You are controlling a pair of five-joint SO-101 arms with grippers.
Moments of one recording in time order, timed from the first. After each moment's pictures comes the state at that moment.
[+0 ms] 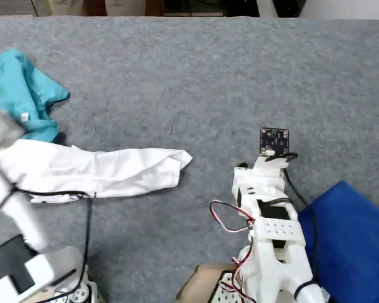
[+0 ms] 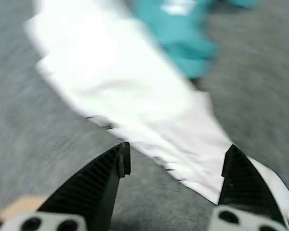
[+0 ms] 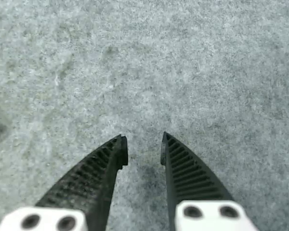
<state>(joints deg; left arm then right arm) -42.1 -11.4 -4.4 100.0 3.6 1.2 -48.5 89.4 15.8 -8.9</state>
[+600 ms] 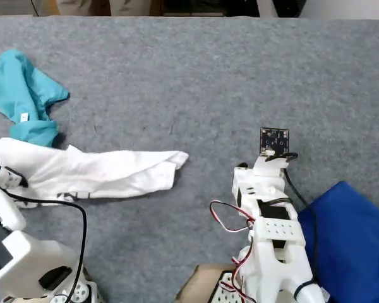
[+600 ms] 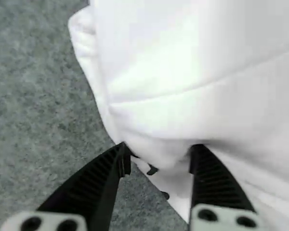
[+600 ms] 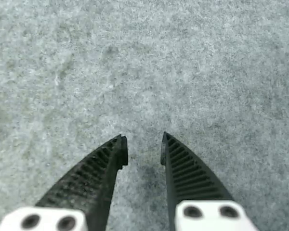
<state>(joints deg) -50.1 0.8 28.8 61.8 5.0 1.2 -48.5 89.4 15.8 -9.0</state>
